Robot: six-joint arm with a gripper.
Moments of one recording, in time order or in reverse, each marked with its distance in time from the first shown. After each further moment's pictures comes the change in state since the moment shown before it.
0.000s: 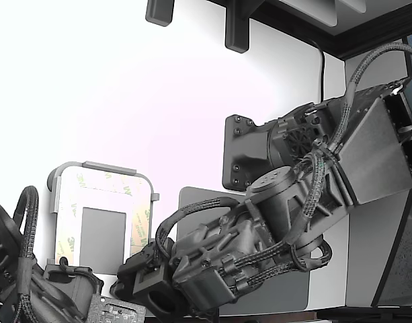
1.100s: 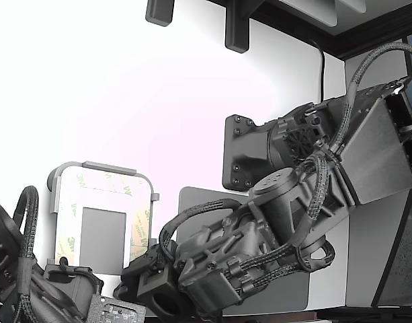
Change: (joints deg) arm 1.0 1.0 1.4 -1.2 -0.1 0.9
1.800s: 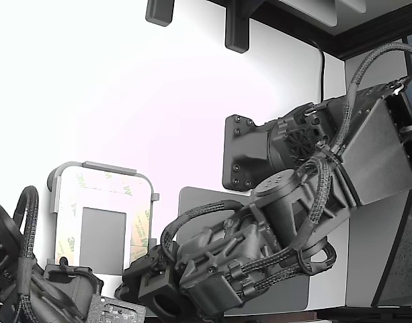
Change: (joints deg) arm 0.4 0.1 -0.5 1.2 0.5 0.0
